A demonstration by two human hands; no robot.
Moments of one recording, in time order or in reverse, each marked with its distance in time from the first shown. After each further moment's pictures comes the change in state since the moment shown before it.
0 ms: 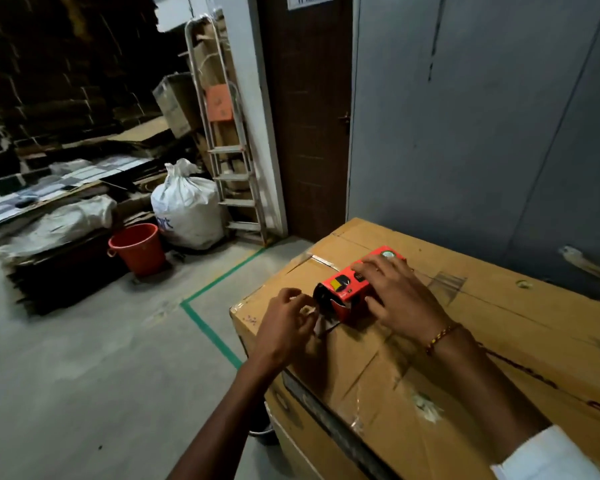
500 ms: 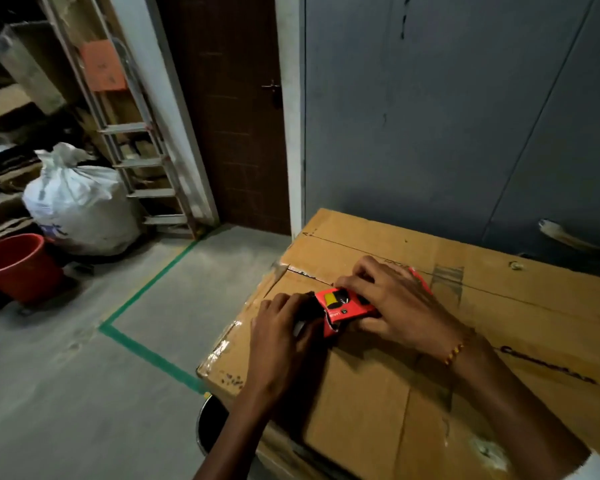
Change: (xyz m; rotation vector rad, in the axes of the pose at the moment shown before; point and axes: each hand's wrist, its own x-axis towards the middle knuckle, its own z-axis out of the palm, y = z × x) left_hand 0.078 -0.048 0.022 -0.170 0.016 0.254; right_hand 0.050 -0.014 0.018 -0.081 -0.152 0.153
